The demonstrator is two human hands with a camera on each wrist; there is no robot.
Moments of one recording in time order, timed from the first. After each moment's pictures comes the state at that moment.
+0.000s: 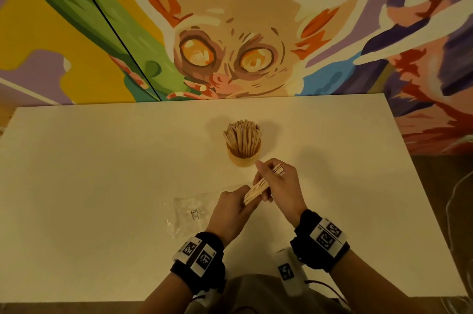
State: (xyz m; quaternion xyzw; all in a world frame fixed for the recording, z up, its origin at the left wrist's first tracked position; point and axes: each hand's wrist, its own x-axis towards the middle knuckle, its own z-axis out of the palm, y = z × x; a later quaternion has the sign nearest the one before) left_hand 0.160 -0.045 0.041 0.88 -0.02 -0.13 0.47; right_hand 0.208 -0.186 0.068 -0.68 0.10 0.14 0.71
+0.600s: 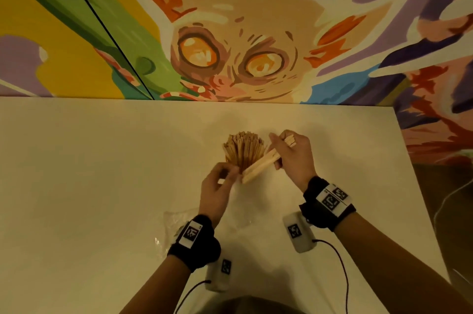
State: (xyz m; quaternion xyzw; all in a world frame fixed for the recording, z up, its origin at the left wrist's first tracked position) left_hand 0.241 -0.024 0.005 0.73 0.18 -0.04 0.66; right_hand 0.328 -0.198 0.048 -0.73 0.05 0.08 0.68
